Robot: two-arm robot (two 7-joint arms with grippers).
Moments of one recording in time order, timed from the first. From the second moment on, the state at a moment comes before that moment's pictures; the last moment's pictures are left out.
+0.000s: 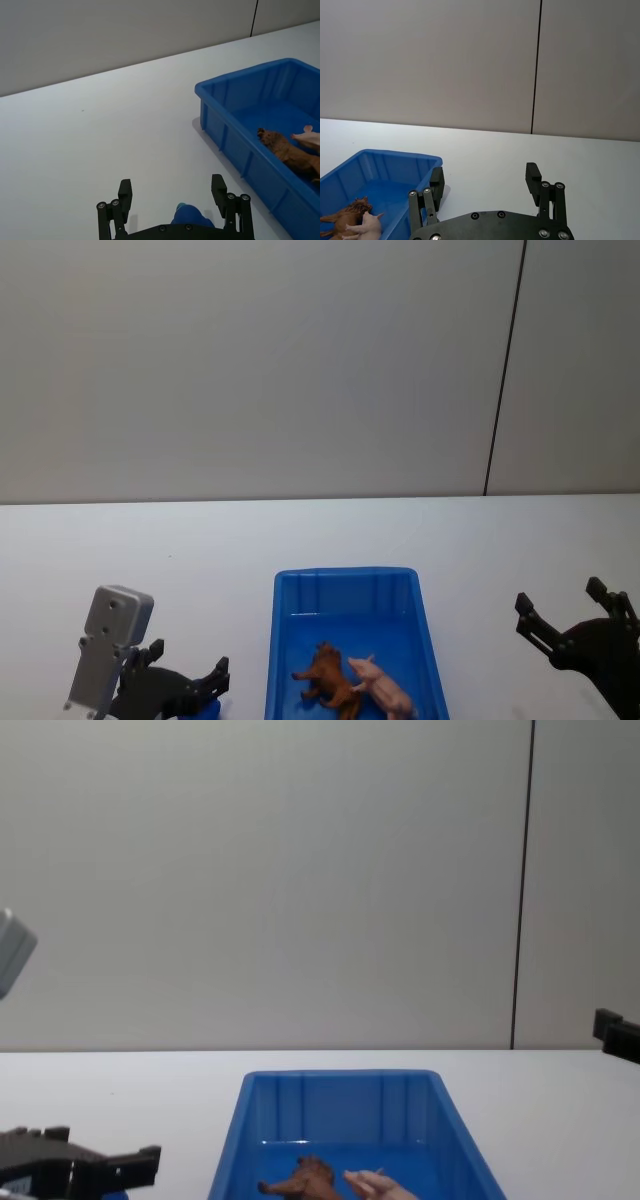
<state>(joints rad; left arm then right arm) -0.07 0.54 0.36 -1.64 -0.49 0.24 0.05 -0.09 0.30 -0.17 -1.74 0.30 -0.02 0.07</state>
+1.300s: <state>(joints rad) -0.06 0.52 0.35 -1.57 -0.49 0.18 -0.02 -0.09 0.30 -0.17 -1.74 0.30 -0.02 0.07</state>
